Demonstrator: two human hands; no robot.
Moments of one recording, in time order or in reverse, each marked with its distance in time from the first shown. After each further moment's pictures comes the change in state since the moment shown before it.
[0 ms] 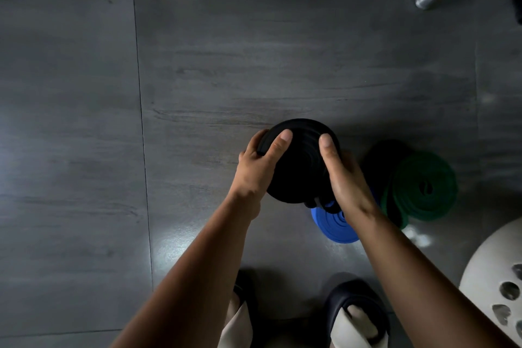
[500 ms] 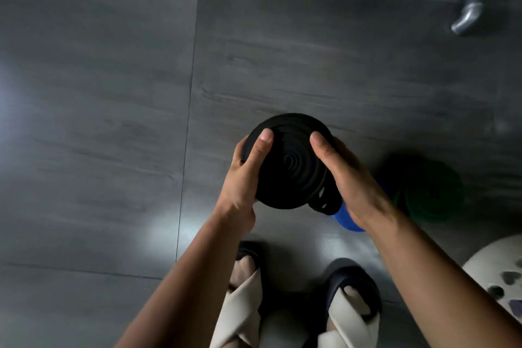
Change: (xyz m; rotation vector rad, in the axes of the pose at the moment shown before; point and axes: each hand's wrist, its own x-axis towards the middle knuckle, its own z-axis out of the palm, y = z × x) left_hand -0.083 0.008 -0.049 -0.396 0.115 -0.022; right_hand -0.054 -0.043 0.027 0.030 -0.336 -0.157
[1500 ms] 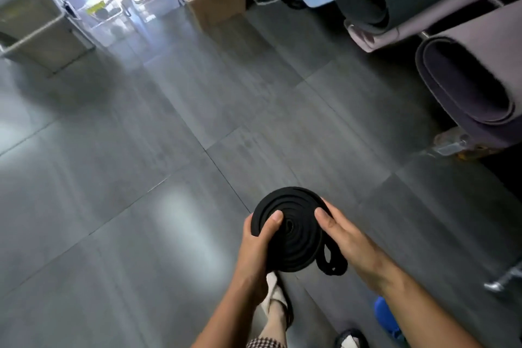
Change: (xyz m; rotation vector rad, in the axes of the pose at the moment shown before) left_hand -0.470 0.175 -0.267 -0.734 0.415 0.231; right_hand -0.325 -0.337 0.357 -0.550 -0.718 0.061
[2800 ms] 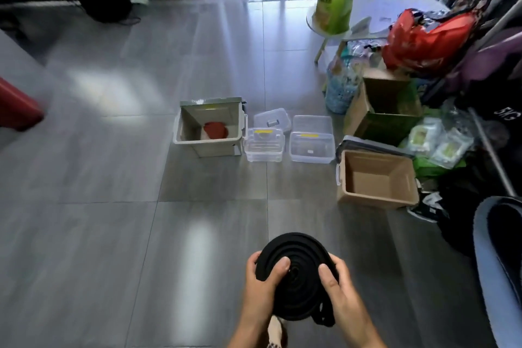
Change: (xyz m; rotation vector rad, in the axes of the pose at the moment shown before) left_hand 0.224 0.579 -0.211 -0.337 0.417 0.315; right_hand 0.405 -0.502 0.310 -0.334 -0.247 -0.169
